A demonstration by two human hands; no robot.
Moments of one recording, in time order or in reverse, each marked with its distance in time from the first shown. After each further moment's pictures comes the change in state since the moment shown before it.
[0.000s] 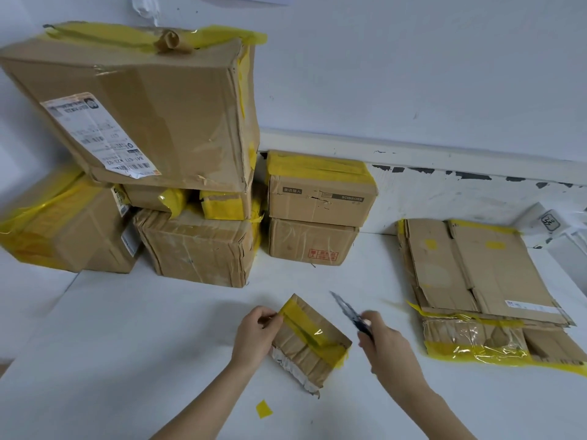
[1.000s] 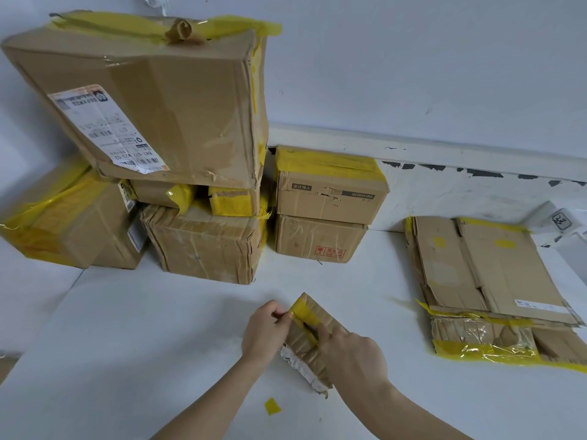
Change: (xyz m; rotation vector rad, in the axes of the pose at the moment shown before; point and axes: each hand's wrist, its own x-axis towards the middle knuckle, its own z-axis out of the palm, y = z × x) left_hand 0.008 0.000 0.003 0.280 0.035 0.065; right_hand -0.009 -0.080 0.009 -0.678 -0.260 -0.256
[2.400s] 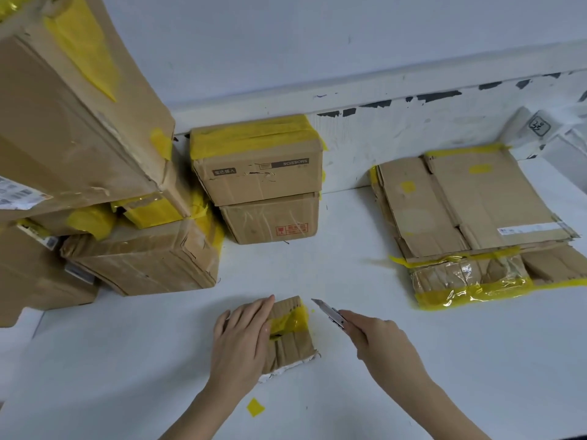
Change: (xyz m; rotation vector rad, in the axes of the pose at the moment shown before) left_hand -0.025 0.006 0.008 0.692 0.008 0.648; right_hand -0.023 0.079 0.066 0.875 0.154 0.276
